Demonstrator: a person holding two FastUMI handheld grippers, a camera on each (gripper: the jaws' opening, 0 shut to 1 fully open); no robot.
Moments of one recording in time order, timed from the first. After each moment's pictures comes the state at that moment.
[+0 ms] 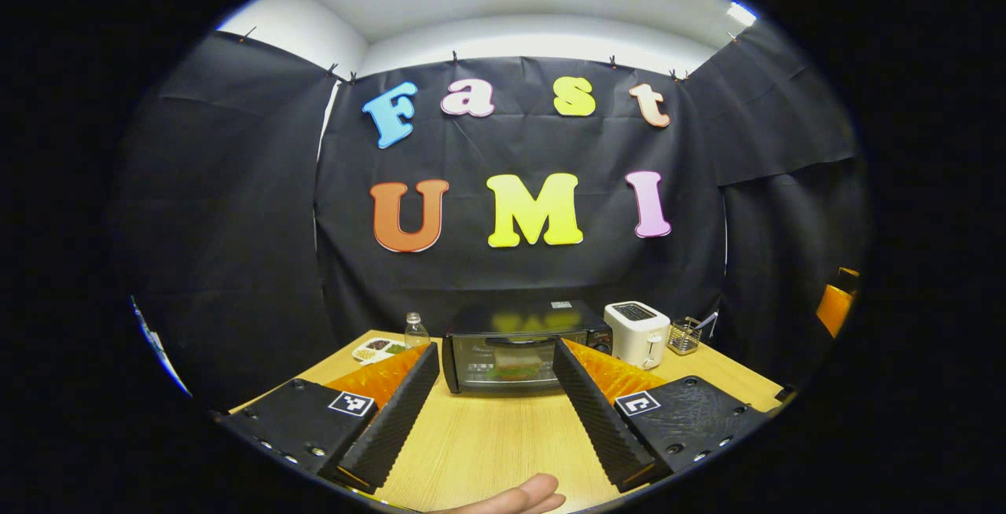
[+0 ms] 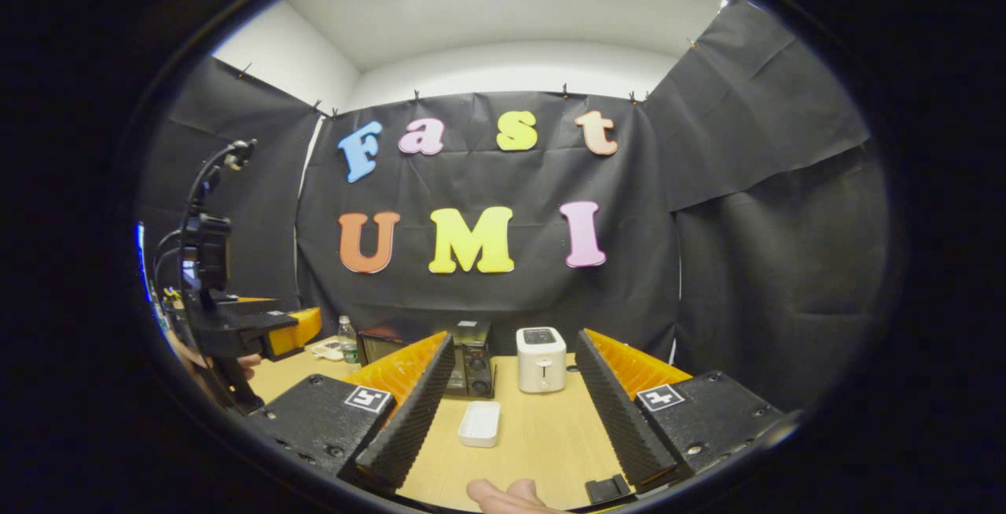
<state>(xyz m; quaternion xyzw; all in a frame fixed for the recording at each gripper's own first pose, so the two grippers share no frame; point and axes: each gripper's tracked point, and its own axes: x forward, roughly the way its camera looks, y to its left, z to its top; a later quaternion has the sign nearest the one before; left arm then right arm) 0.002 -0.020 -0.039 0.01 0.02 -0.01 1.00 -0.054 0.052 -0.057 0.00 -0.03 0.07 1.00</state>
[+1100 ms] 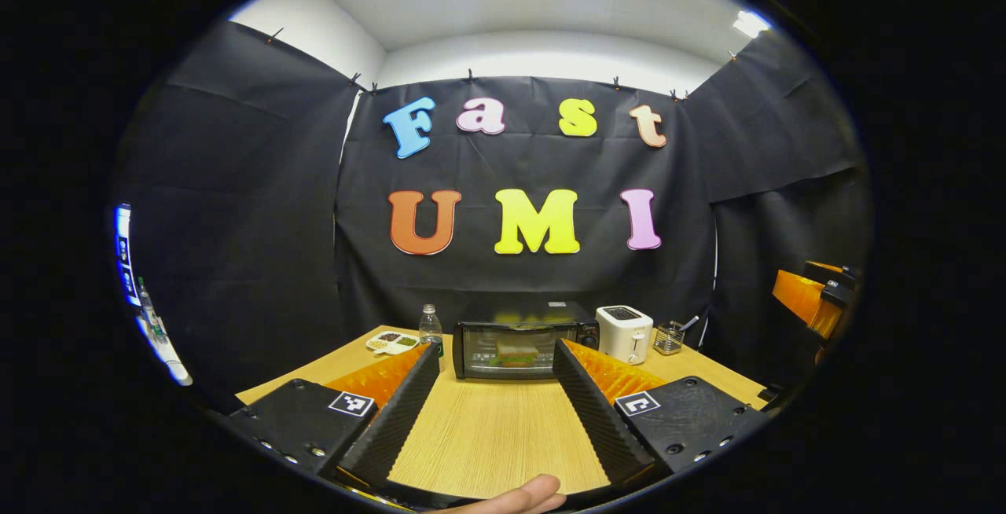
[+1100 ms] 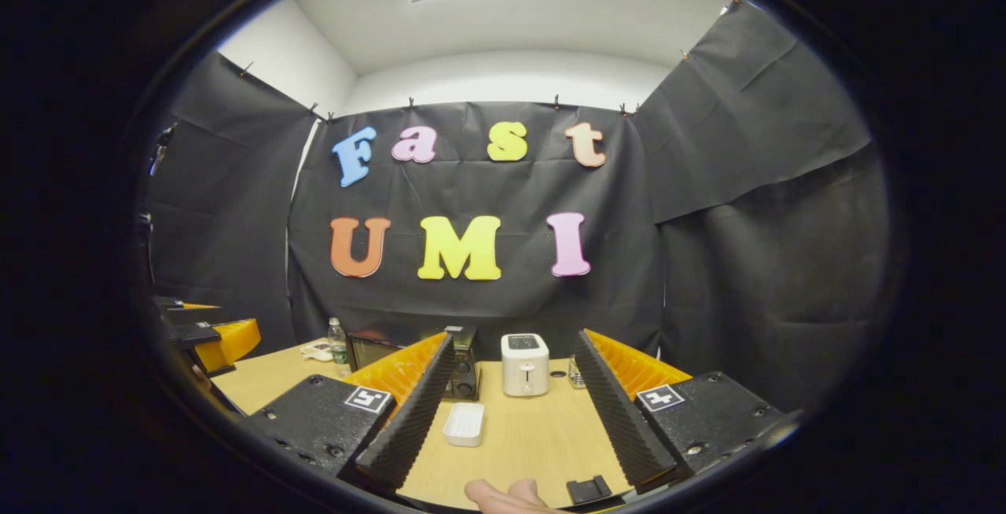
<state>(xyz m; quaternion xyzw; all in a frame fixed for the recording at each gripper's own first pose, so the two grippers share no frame) -0.084 -0.011 -0.051 -0.02 0.00 -0.01 1.00 -0.076 0.035 -0.054 0.00 -0.04 0.06 1.00</state>
